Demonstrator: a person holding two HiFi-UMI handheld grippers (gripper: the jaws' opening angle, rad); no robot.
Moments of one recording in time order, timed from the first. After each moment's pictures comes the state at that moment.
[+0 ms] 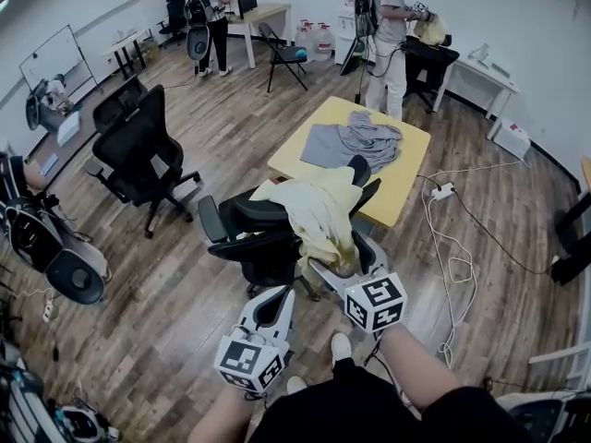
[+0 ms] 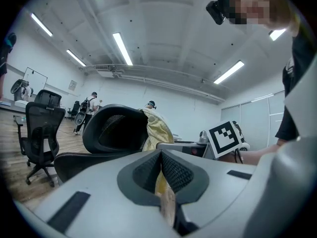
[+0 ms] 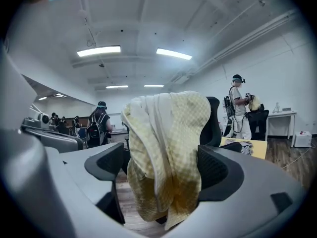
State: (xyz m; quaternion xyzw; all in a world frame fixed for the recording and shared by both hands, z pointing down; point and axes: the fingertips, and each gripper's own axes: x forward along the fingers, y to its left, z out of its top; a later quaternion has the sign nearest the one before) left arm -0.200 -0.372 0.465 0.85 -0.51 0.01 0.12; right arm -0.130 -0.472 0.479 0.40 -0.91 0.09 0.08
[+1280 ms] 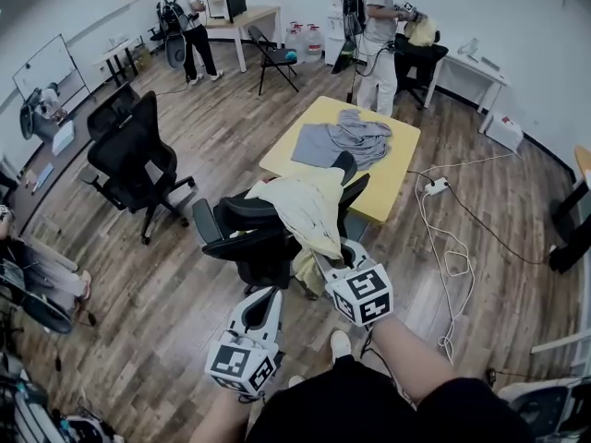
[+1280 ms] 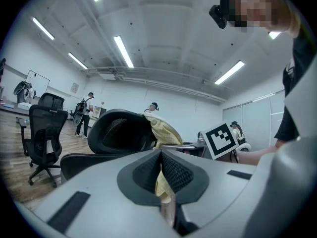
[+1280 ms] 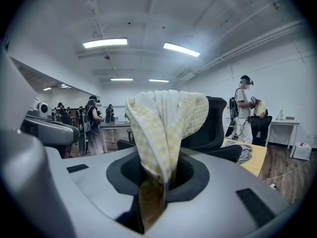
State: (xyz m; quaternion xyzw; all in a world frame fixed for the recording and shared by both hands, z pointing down) left arm -0.208 -0.356 0.457 0.85 -0.52 0.00 0.11; right arm -0.138 -0.464 0.478 0.39 -0.91 0.06 0.12
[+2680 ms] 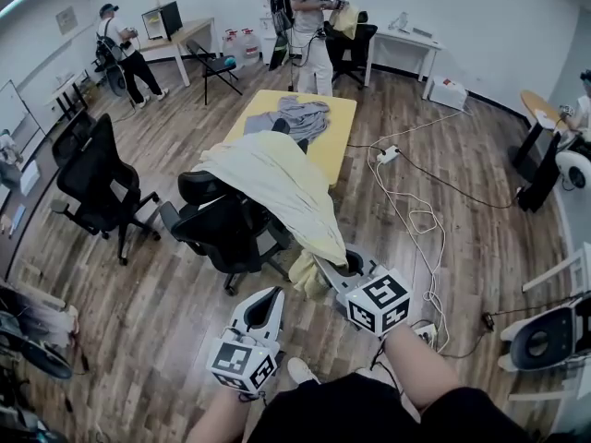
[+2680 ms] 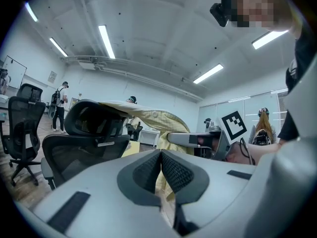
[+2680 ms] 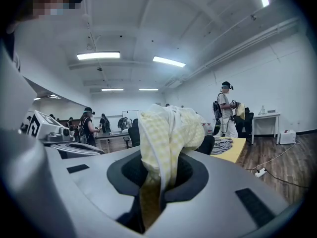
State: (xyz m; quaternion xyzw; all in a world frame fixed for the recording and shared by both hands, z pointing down) left arm -0.120 -0.218 0.462 0.91 -0.40 0.02 0.12; right arm -0.035 -0.277 0.446 0.44 -0.89 0.10 0.06
